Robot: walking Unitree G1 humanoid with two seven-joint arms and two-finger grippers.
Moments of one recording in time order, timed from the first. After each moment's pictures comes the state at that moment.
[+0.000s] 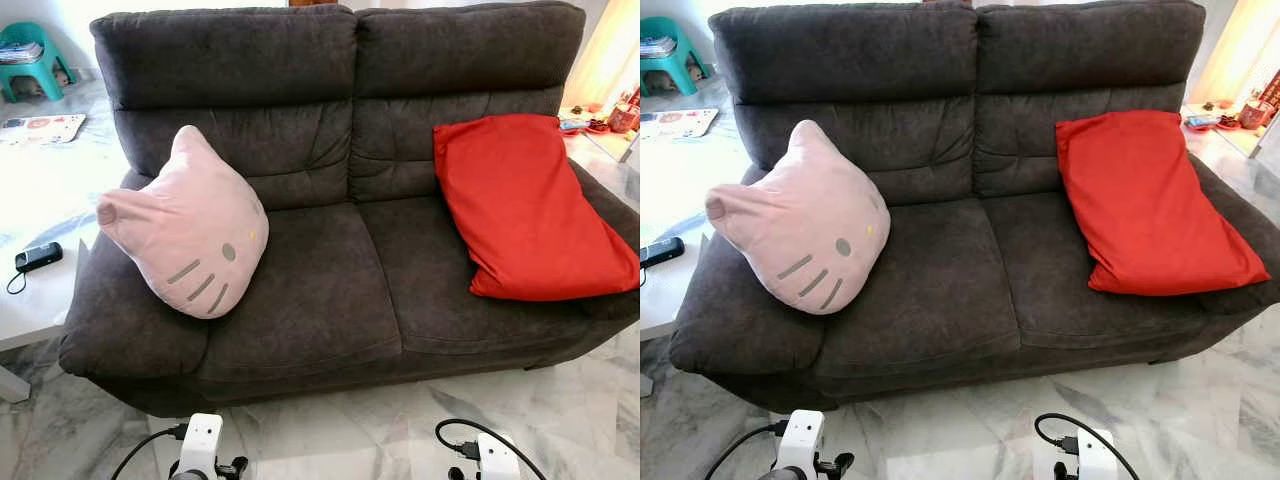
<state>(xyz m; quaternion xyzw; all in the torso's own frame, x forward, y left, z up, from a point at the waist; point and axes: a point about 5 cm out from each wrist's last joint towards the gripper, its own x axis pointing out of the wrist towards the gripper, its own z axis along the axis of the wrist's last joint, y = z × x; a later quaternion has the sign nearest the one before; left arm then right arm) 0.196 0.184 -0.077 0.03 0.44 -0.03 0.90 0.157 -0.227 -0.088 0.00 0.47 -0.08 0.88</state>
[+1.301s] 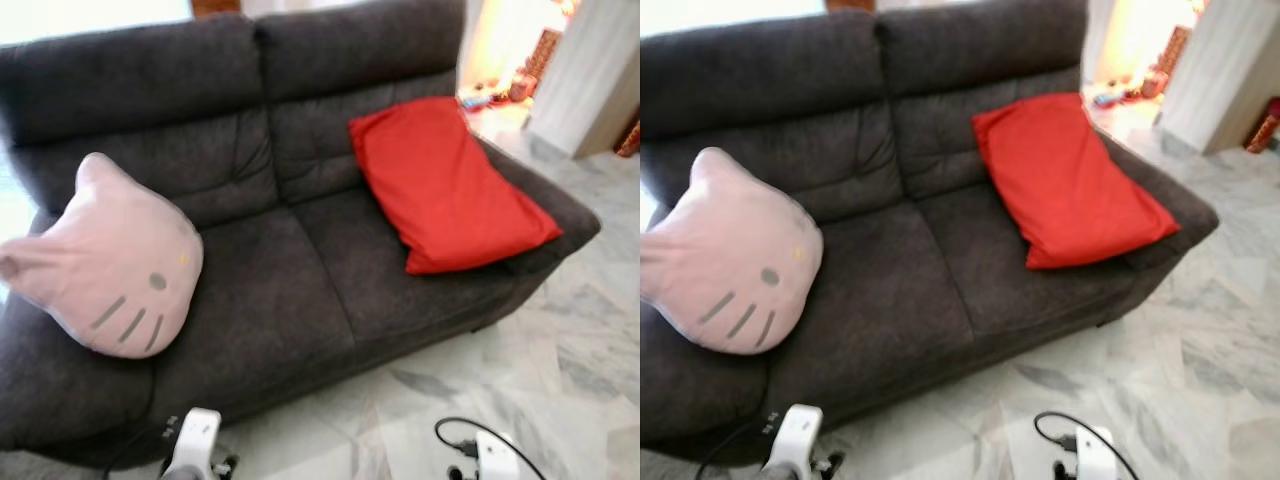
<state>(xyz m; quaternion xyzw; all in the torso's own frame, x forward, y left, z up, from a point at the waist) 0.205 0.182 -0.073 0.07 0.43 -0.04 0.90 0.158 -0.230 -0.087 0.00 0.47 -0.08 0.88</state>
